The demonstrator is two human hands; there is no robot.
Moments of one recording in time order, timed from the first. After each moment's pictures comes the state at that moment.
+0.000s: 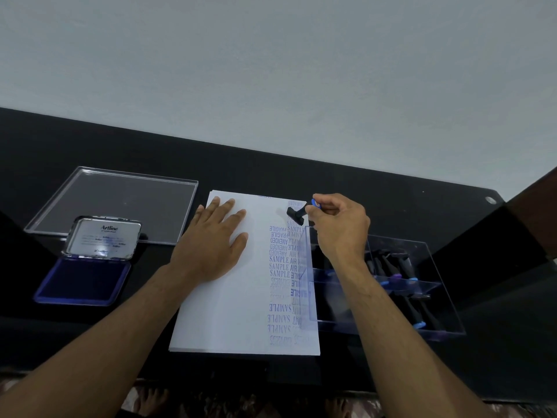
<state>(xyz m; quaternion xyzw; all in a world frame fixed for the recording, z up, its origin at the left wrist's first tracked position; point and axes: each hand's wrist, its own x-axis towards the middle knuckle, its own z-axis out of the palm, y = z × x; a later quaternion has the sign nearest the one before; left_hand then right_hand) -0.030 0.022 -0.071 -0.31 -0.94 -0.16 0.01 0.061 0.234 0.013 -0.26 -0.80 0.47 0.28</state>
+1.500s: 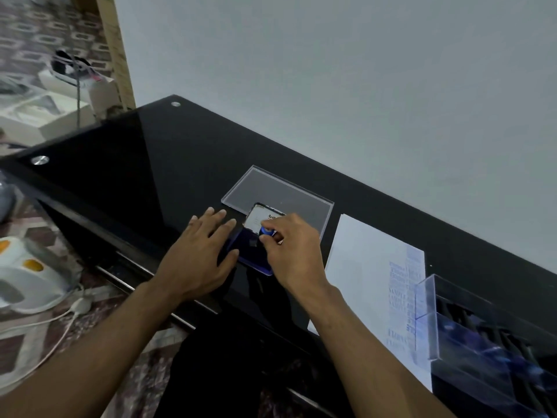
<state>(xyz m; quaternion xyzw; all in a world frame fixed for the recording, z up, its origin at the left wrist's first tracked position) 0.039 -0.242 -0.055 -0.14 -0.97 -0.18 0.07 0.049 -0.053 0.029 0.07 -0.95 0.30 0.08</state>
